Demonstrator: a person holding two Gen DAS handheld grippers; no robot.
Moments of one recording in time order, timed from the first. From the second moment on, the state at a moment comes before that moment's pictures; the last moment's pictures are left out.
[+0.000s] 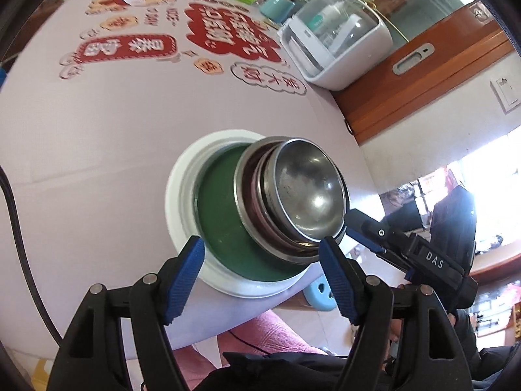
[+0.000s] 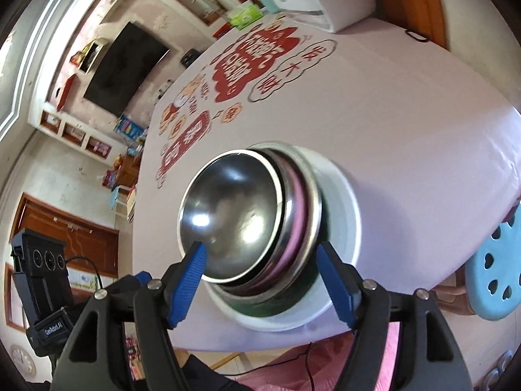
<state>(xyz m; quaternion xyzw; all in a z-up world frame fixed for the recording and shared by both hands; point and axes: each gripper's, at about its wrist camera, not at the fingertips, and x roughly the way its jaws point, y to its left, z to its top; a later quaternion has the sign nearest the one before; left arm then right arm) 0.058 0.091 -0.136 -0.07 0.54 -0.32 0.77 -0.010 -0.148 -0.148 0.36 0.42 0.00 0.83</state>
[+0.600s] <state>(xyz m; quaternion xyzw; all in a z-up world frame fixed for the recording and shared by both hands) -0.005 0.058 -0.097 -0.09 0.49 -0.17 0.85 -0.028 -0.166 -0.099 0.23 0.44 0.08 0.86</state>
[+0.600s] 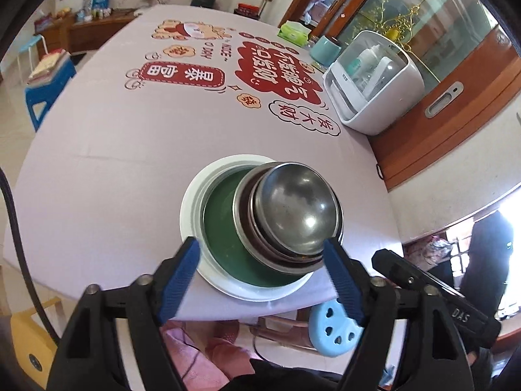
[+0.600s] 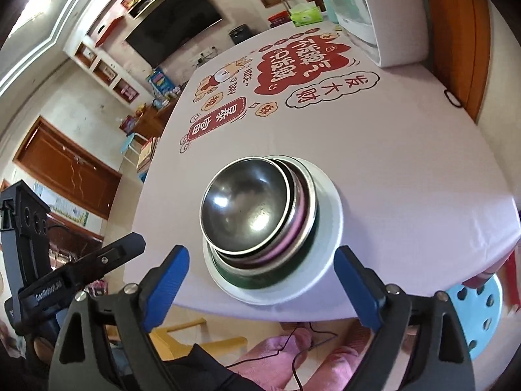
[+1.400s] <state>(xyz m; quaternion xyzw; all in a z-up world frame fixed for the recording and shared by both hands) -0.100 0.000 -0.064 -0.03 0.39 -0.04 0.92 -0.095 -0.180 -0.055 0.11 0.41 0.08 0.90</state>
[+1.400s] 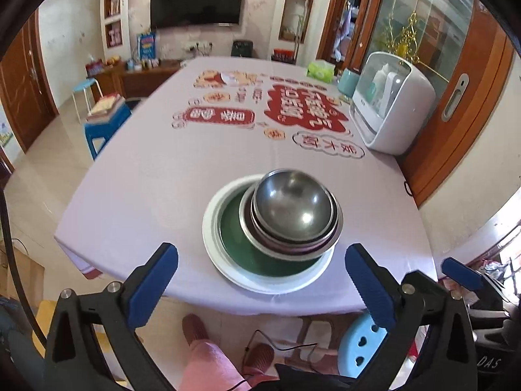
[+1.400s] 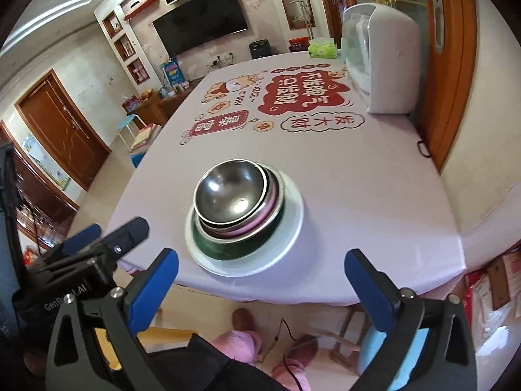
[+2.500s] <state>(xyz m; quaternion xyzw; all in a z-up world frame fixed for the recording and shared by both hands) -0.105 -0.017 -0.039 -0.01 0.35 0.06 0.94 -0.078 -0.183 -0.041 0.08 0.40 0.08 0.91</state>
